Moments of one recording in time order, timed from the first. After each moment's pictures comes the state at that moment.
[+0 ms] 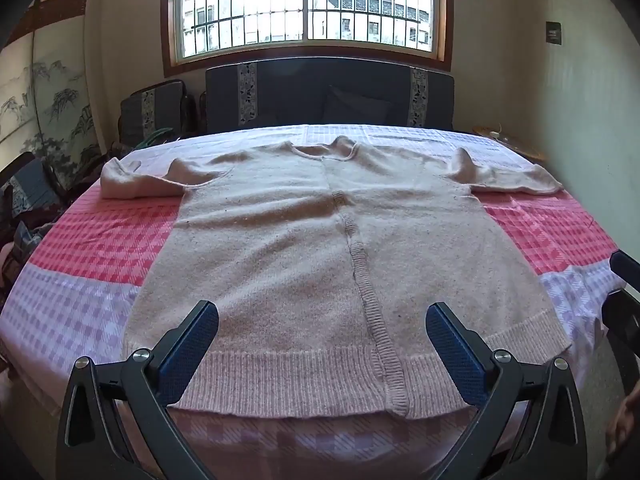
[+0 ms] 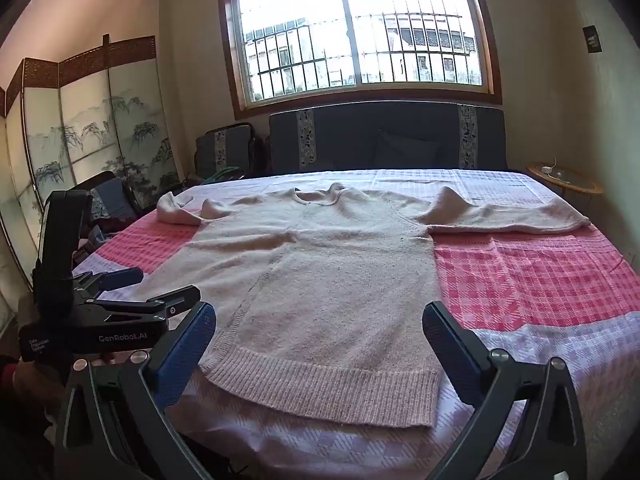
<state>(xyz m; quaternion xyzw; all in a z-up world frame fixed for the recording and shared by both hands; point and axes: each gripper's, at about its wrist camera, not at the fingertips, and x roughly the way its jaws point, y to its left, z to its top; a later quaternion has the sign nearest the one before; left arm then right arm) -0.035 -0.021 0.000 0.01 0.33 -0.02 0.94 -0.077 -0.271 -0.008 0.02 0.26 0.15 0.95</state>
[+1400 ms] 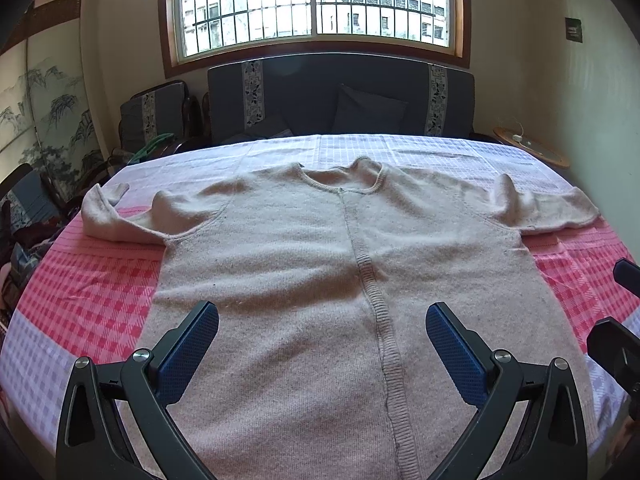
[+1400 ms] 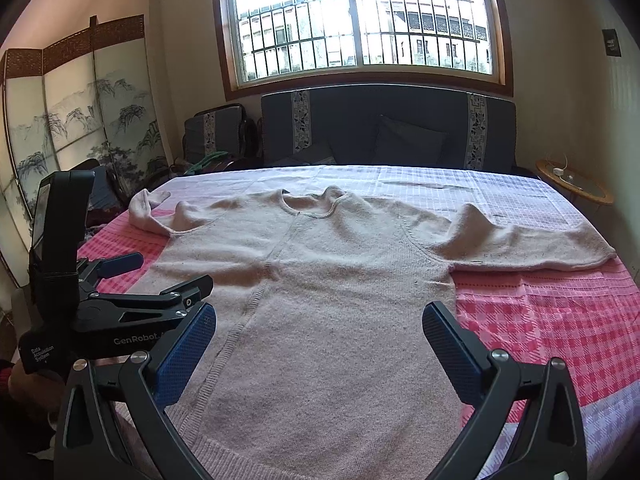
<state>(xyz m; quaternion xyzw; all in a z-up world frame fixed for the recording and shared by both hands) 0.098 -0.026 0.015 0.01 0.35 0.00 0.94 0.049 -0.238 -0.004 0.00 0.30 0.15 0.94</state>
